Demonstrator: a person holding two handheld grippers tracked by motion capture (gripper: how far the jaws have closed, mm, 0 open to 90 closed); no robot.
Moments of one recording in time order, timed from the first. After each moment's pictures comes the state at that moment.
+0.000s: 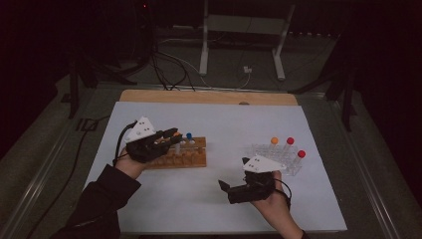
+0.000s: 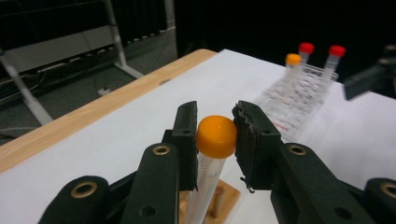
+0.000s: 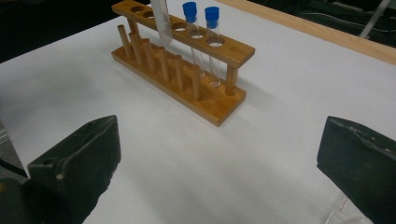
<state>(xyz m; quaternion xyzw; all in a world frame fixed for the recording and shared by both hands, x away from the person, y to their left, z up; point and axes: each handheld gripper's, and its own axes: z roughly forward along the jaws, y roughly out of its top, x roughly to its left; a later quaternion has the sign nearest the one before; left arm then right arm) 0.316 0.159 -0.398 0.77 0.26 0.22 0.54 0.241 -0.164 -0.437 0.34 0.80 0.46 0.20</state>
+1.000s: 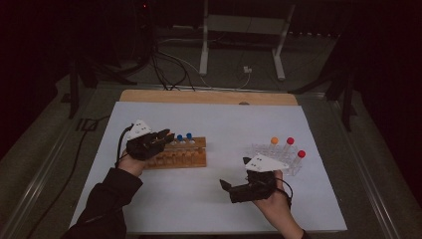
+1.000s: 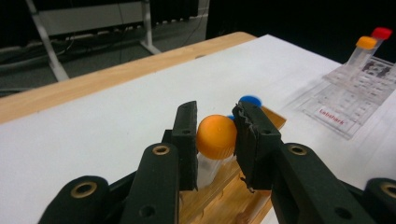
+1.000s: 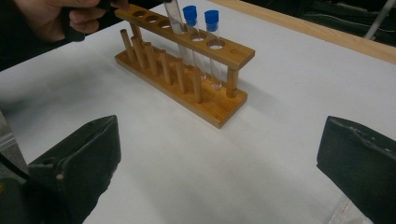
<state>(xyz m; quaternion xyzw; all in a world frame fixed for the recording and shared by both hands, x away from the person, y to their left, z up) 0.347 0.174 -0.449 0.75 0.34 0.21 0.52 0.243 -0.169 -0.437 0.34 0.79 0.47 0.19</state>
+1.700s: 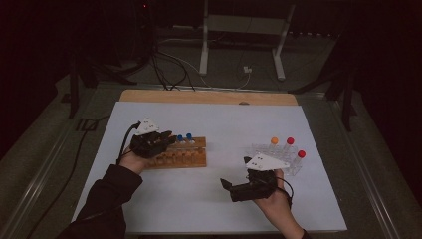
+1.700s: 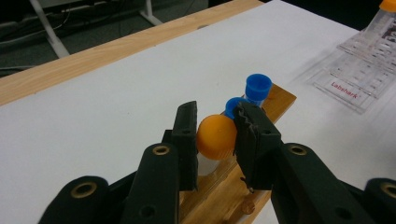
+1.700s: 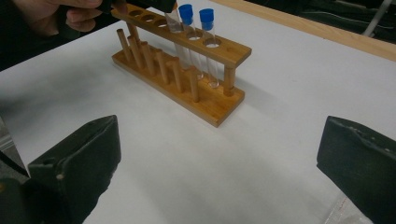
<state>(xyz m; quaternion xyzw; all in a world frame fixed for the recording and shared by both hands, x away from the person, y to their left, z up) 0.355 0.164 -0.444 0.79 0.34 0.20 0.47 0.245 -0.171 -0.437 0.35 0.79 0.46 0.19</state>
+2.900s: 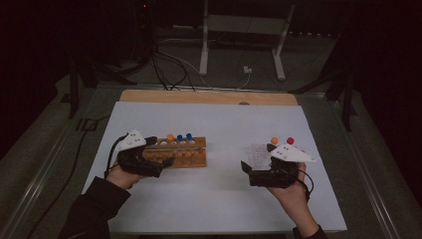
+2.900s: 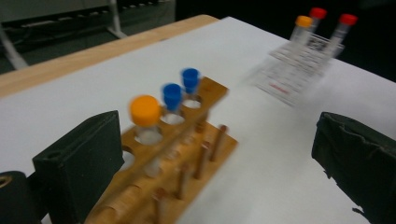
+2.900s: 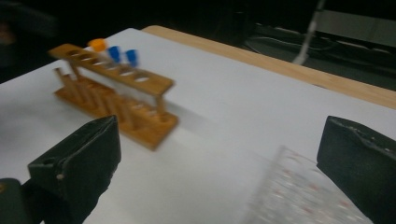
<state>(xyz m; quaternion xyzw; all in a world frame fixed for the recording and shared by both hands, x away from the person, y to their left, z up) 0.302 0.183 -0.437 0.79 0.29 0.16 0.52 0.257 -0.217 -0.418 0.39 0.74 0.48 0.27</state>
